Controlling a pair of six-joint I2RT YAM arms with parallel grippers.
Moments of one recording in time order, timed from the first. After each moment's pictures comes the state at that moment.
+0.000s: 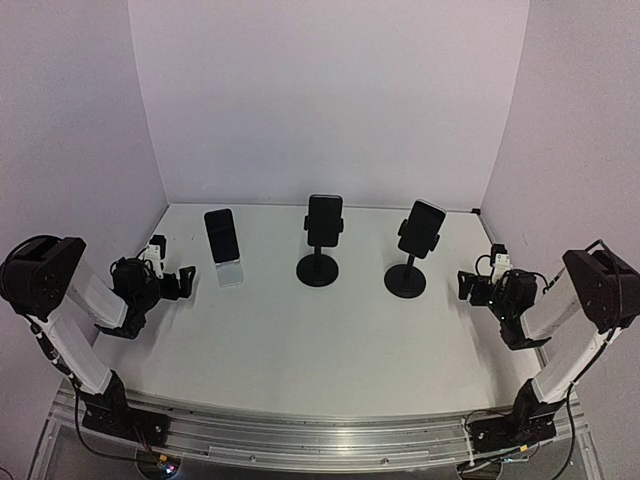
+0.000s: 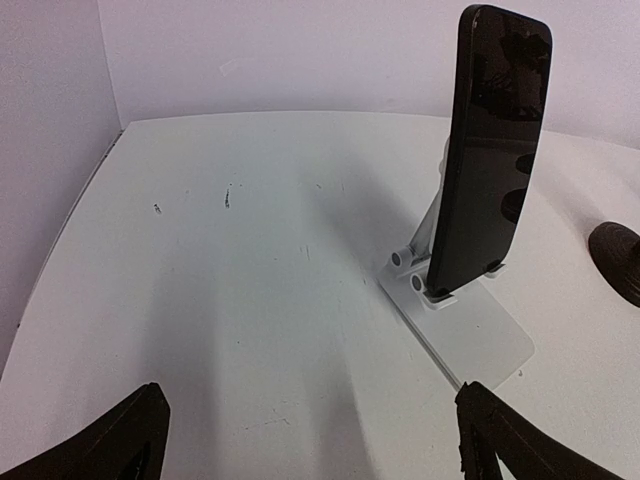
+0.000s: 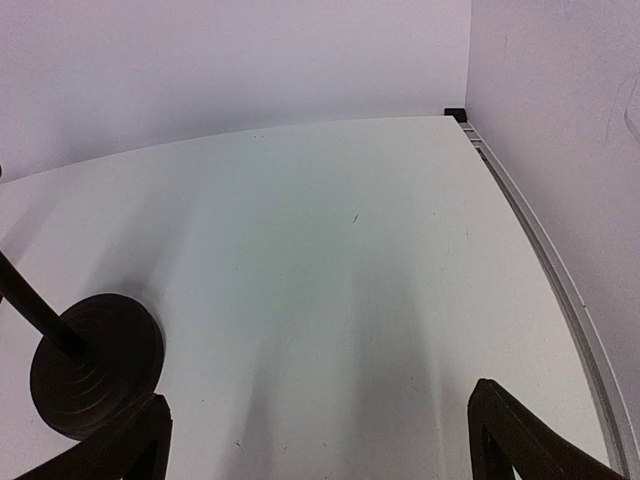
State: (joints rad) left arm -0.08 1.66 0.32 1.05 0.11 -0.03; right arm 0.01 1.66 0.28 1.08 -0.05 0.10
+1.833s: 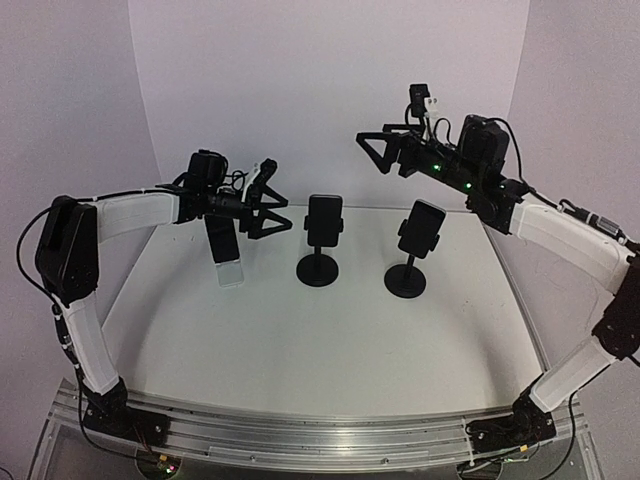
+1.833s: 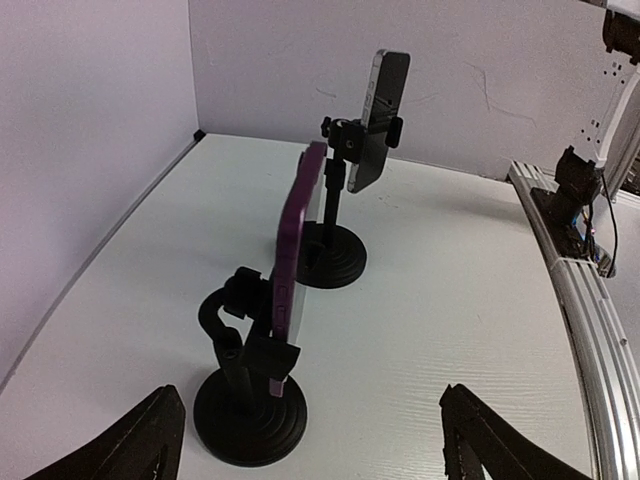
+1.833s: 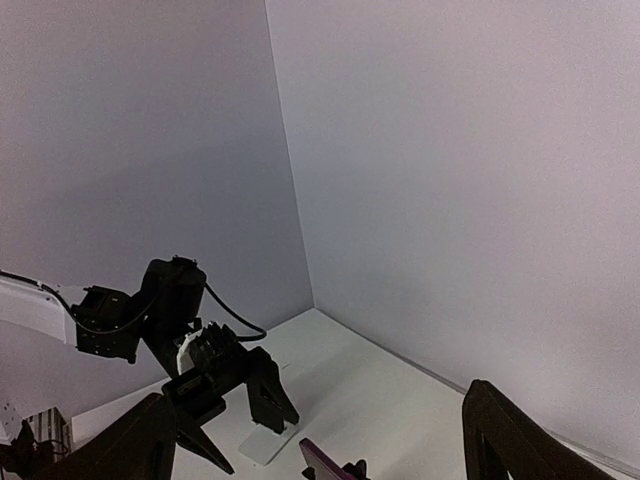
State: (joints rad) left arm -0.42 1.84 1.44 -0.04 0.97 0.35; right arm 0.55 1.50 1.38 0.25 -0.34 0.17
